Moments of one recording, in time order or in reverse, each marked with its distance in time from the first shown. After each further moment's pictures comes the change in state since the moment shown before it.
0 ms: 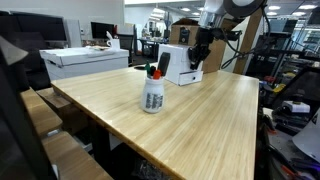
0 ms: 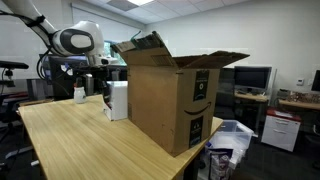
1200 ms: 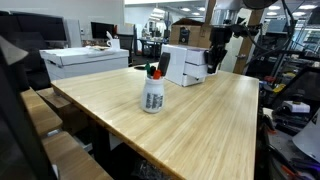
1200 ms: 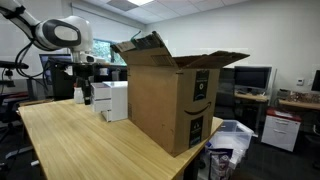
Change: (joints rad) arm 0.019 -0.162 0.028 -0.102 0.015 -0.224 0.000
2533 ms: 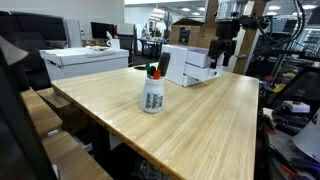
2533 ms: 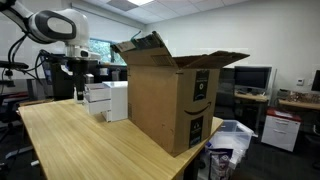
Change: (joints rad) arm 0.007 -0.082 0.001 -0.007 0.045 -0.116 0.000
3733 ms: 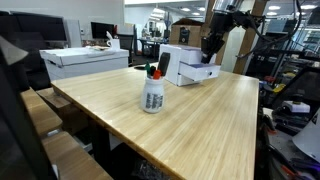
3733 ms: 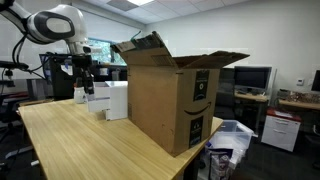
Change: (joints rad) arm 0.000 -0.001 0.033 -0.002 0.000 0.211 0.000
